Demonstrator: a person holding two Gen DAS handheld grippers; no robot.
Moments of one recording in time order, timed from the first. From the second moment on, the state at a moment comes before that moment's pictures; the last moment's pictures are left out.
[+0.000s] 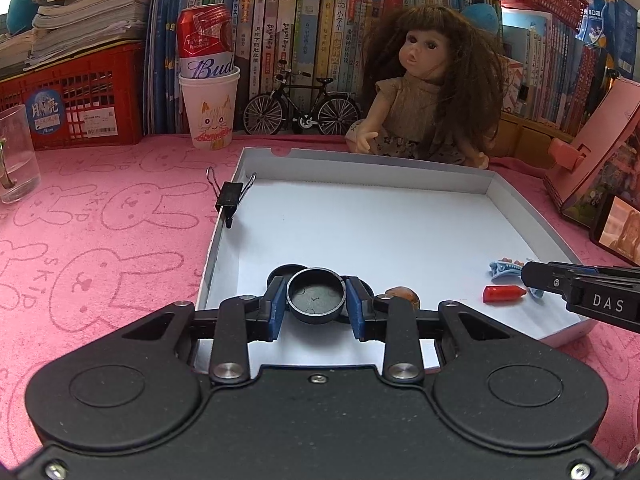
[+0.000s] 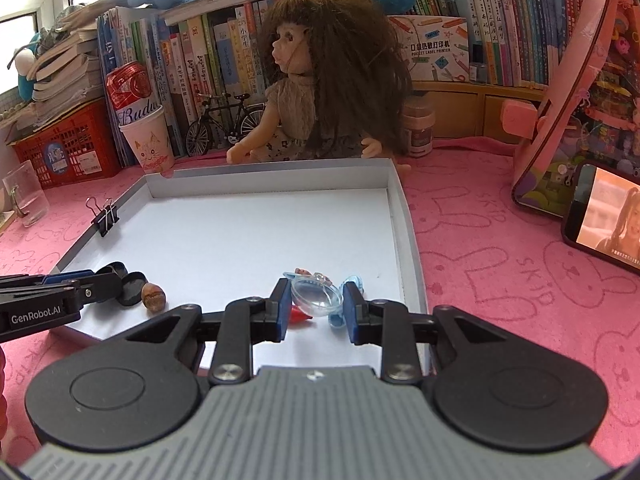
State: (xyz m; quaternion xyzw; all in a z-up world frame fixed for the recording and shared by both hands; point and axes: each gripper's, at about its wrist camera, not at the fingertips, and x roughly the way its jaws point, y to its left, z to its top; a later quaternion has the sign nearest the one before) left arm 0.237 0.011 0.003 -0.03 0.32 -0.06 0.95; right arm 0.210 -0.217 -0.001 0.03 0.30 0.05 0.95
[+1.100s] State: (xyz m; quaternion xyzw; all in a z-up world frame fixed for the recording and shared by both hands) left arm 0.168 0.007 0.043 -0.01 0.25 -0.09 0.96; right arm 0.160 -0.221 0.027 0.03 0.24 0.10 0.97
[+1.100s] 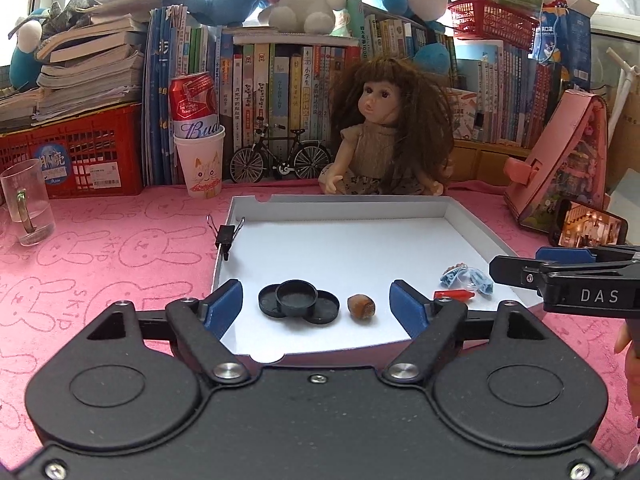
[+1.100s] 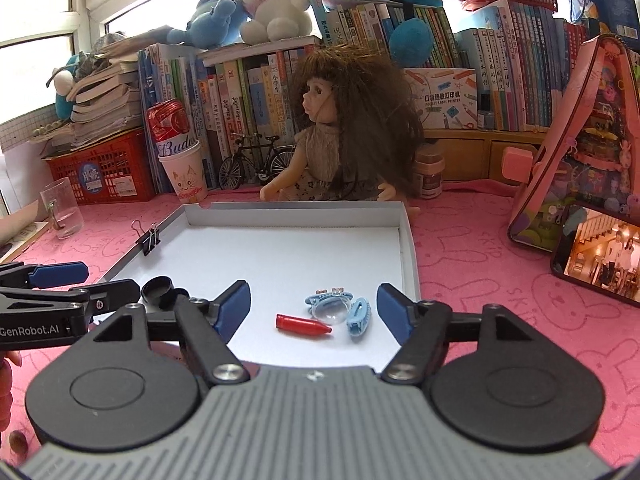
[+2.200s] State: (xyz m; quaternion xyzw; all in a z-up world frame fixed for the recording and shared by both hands) left arm 0.033 0.013 0.020 0.00 0.27 -0.17 0.95; right arm 0.034 -0.240 -0.002 -0.01 0.23 0.16 0.96
